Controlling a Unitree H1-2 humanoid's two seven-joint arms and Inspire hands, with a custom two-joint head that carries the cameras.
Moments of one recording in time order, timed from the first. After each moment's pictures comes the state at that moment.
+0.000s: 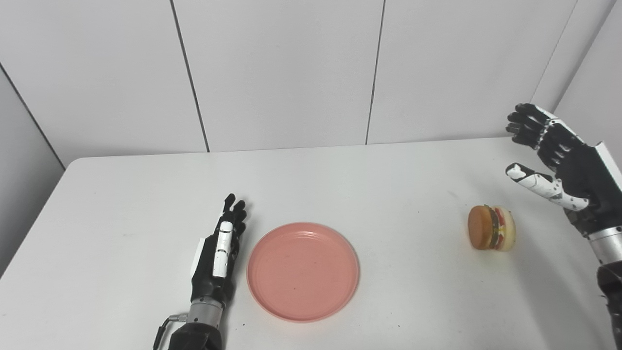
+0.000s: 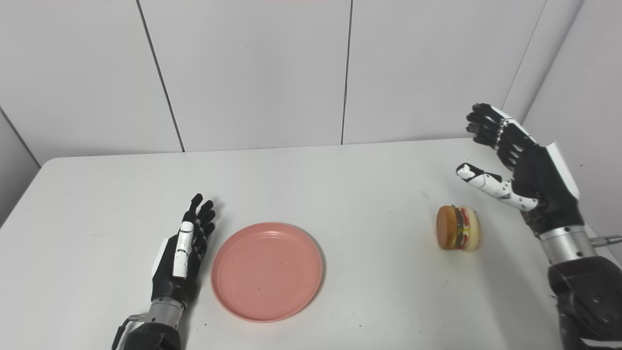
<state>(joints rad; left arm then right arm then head) -0.22 -0.04 -0.01 0.15 -0.11 -0.06 -0.06 -0.23 -0.55 -0.29 -0.20 0.21 0.06 0.19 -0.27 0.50</state>
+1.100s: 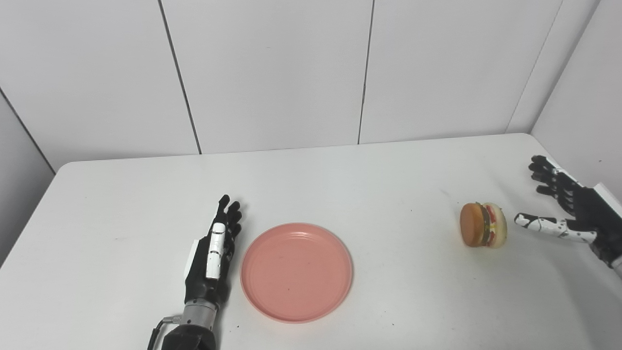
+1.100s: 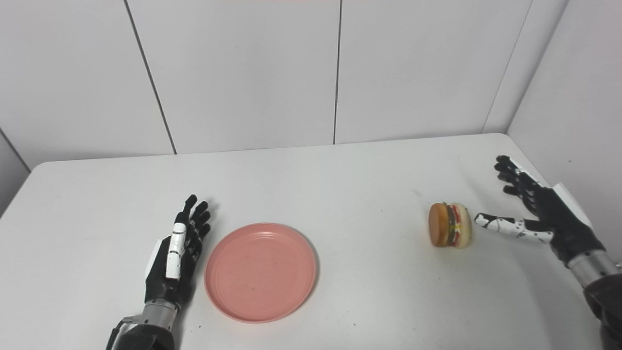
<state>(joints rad) -0.22 -0.03 -0.01 0.15 -0.13 -0.06 -0.08 -0.18 -0.65 -0.25 0.13 0.11 -0.05 0.30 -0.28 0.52</state>
